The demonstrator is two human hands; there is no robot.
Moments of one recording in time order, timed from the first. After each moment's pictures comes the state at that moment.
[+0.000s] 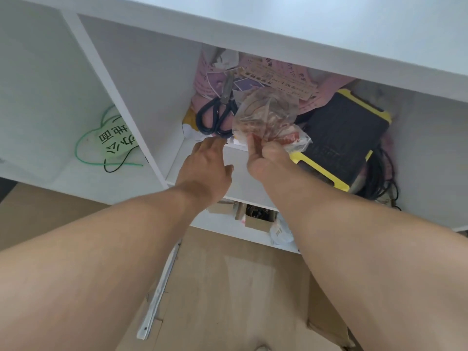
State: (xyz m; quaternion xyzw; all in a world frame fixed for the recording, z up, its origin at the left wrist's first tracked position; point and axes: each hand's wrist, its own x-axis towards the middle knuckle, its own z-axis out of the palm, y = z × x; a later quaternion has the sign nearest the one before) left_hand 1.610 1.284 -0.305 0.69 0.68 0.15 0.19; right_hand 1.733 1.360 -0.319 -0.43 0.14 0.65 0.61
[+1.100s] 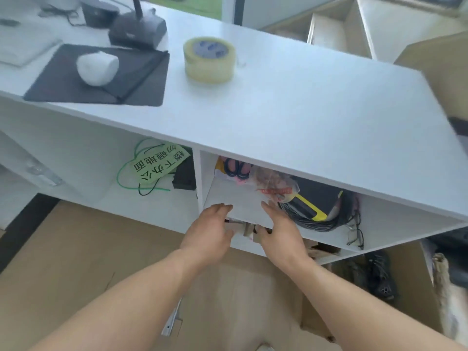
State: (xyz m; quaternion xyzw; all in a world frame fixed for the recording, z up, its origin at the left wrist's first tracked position) left_hand 1.535 1.178 -0.185 0.68 0.65 0.08 0.33; right_hand 1.726 1.180 -0.184 -0.69 -0.63 0.33 0.14
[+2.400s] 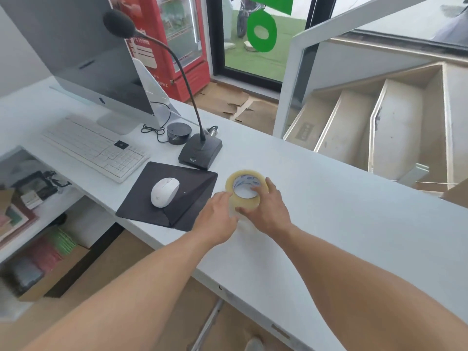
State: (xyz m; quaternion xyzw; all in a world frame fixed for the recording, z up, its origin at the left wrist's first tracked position) left_hand 1.484 1.399 0.019 0.56 0.77 0.14 0.26; right_hand 1.625 1.483 -0.011 -0.56 -0.76 0.31 0.12
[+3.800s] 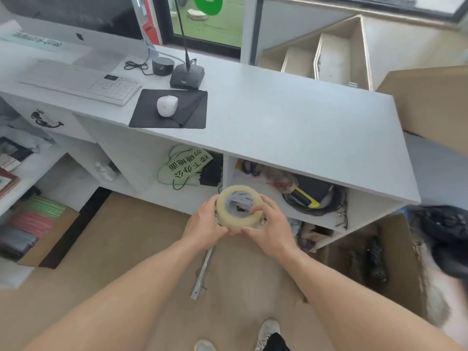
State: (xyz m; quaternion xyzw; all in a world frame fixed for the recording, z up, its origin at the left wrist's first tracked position) left_hand 1.492 1.060 -0.040 0.57 0.70 0.18 0.38; right_hand 1.687 1.074 -0.065 -0.59 -0.68 0.35 0.24
